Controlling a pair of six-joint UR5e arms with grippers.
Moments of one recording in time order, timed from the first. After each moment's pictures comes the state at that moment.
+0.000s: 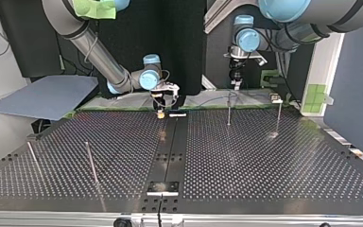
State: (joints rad) left arm -0.13 -2.20 -2.23 -2.08 -1.67 -1.73; right arm 2.20 -0.46 1.18 -0.51 1.72 1.52
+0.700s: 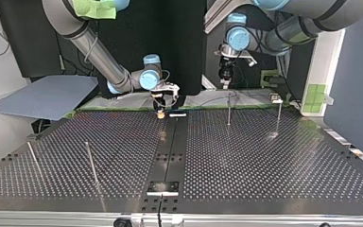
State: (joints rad) left arm -0.23 -2.20 -2.19 -2.12 -1.69 -1.74; right arm 2.20 -0.46 1.18 -0.52 1.72 1.52
